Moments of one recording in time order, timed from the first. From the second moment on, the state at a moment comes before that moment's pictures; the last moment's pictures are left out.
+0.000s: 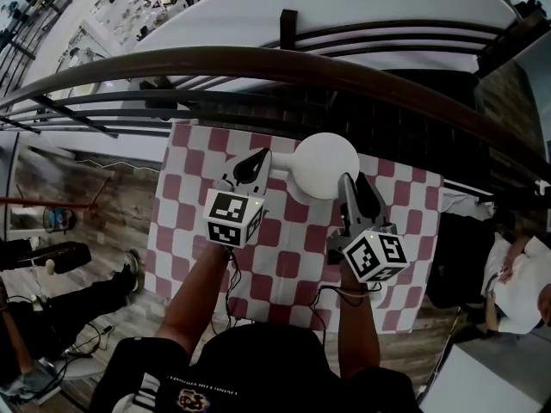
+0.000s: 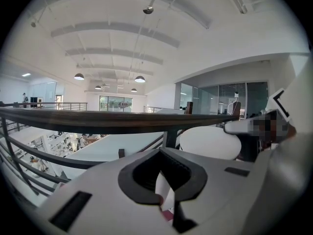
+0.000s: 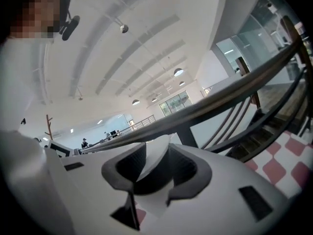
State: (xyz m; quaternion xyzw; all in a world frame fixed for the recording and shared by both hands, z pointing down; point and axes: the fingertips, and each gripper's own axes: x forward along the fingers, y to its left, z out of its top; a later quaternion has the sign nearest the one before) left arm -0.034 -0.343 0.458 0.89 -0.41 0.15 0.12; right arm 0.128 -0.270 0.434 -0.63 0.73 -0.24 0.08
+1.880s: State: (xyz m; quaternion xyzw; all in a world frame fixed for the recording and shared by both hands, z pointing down) left arm -0.082 -0.232 0.397 0.90 -0.42 0.10 0.10; right arm 0.052 -0.193 0.353 -0.60 0.79 -0.09 0.01
